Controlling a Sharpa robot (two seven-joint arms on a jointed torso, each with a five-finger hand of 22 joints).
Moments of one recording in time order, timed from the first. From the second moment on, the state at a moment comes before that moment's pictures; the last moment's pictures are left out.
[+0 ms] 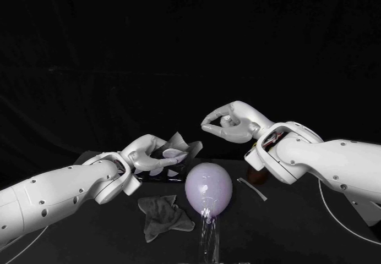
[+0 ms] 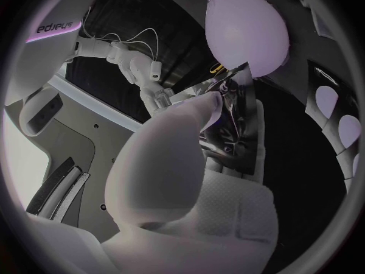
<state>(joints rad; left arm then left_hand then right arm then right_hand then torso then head) 1.20 -0.84 -0.05 1.40 -0.75 -0.21 0.43 1.58 -0.12 0.47 0.07 0.04 1.04 0.14 0.40 0.32 1.24 0.09 0.24 0.07 1.10 0.05 0.41 0.38 0.16 0.69 0.21 0.79 0.39 1.48 -0.79 -0.16 1.66 -0.91 -0.53 0.11 1.27 -0.10 0.41 0.18 0.06 0.98 0.12 0.21 0.47 1.46 0.04 1.36 1.31 1.47 -0.02 1.55 1.31 0.05 1.46 0.08 1.45 1.31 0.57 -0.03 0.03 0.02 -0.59</state>
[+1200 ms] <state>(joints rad) 1.20 -0.84 -0.05 1.40 -0.79 -0.22 0.43 1.58 -0.12 0.47 0.07 0.04 1.03 0.14 0.40 0.32 1.24 0.09 0.24 0.07 1.09 0.05 0.41 0.38 0.16 0.69 0.21 0.79 0.39 1.47 -0.76 -0.16 1.70 -1.33 -0.51 -0.03 1.27 -0.16 0.38 0.17 0.12 1.01 0.12 0.20 0.47 1.46 0.04 1.36 1.31 1.47 -0.02 1.56 1.31 0.04 1.46 0.08 1.46 1.31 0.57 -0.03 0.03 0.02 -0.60</state>
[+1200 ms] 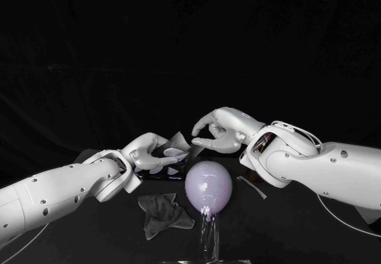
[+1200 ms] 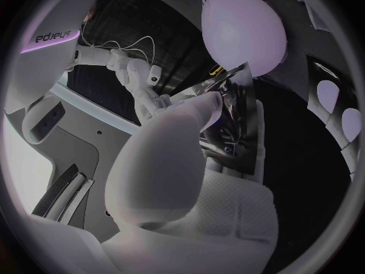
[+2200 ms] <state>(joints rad) 1.20 -0.84 -0.05 1.40 -0.79 -0.23 0.43 1.58 -0.13 0.47 0.07 0.04 1.03 0.14 0.40 0.32 1.24 0.09 0.25 0.07 1.09 0.05 0.41 0.38 0.15 0.69 0.21 0.79 0.40 1.46 -0.75 -0.16 1.69 -1.33 -0.50 -0.04 1.26 -0.17 0.39 0.17 0.12 1.01 0.12 0.20 0.47 1.46 0.04 1.36 1.31 1.47 -0.02 1.55 1.31 0.04 1.46 0.08 1.46 1.31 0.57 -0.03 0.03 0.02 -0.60</state>
